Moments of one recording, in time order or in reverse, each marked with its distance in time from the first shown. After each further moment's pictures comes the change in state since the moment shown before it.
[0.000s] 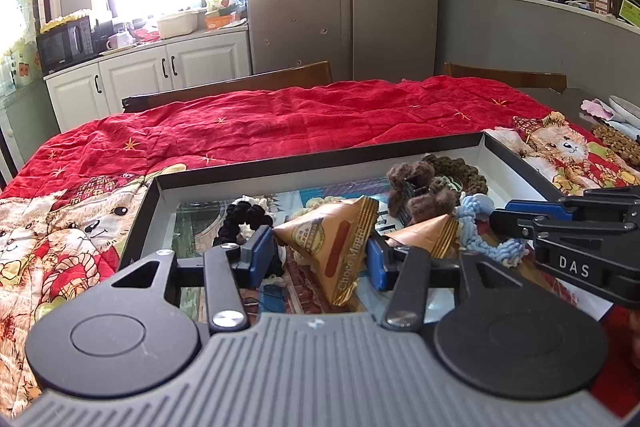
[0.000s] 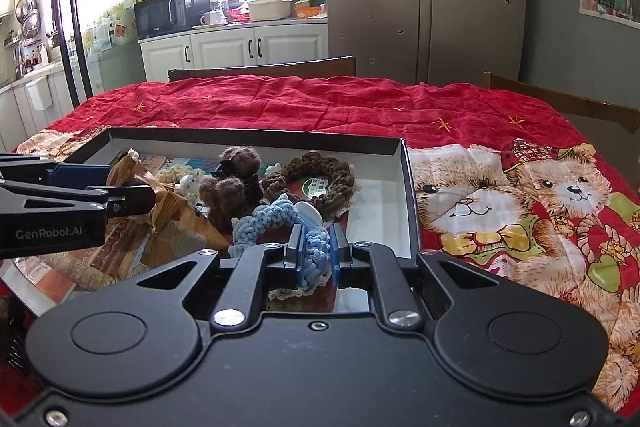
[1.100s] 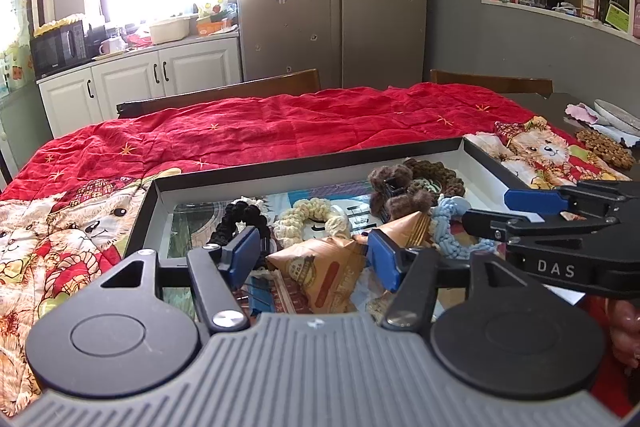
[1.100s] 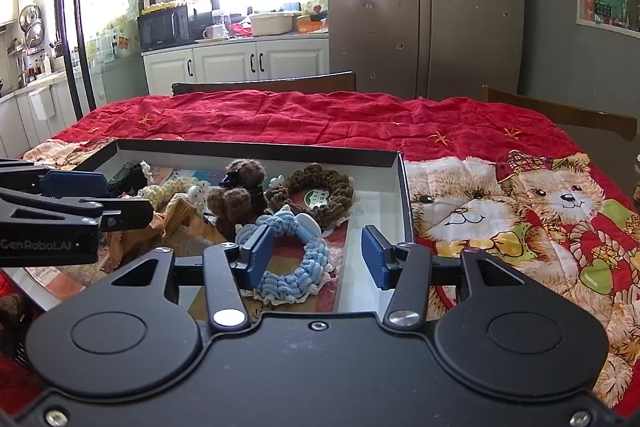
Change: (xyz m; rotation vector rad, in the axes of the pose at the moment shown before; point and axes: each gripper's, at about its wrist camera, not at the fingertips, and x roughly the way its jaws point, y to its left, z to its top) left arm -0.020 -0.002 -0.001 0.003 -0.023 -0.034; right arm -0.010 -0.003 -0.002 0.000 -0.051 0.009
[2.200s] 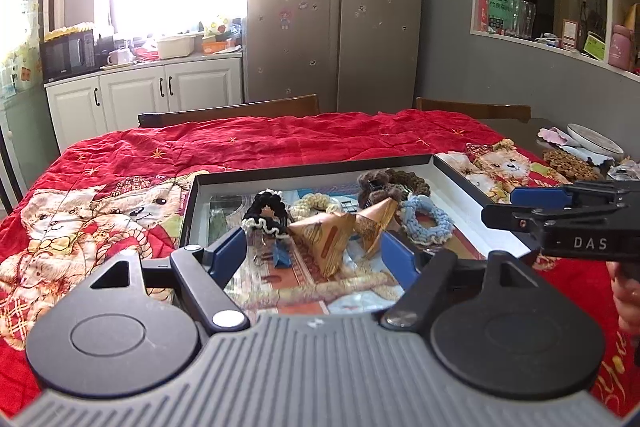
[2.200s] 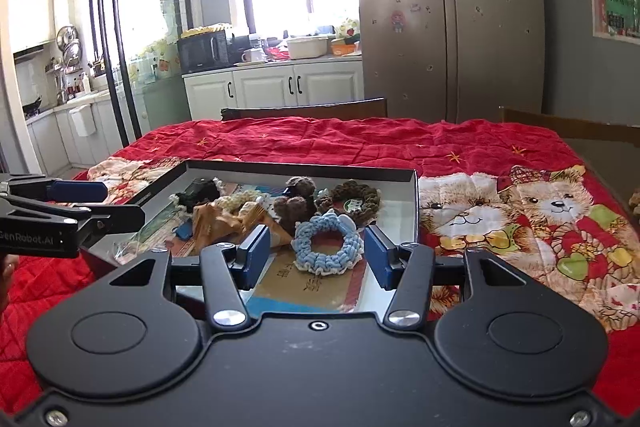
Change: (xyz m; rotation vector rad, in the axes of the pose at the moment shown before) left arm -0.093 0.014 -0.018 -0.033 -0.068 -0.029; right arm -0.095 0.001 -0.004 -0.006 -0.058 0.127
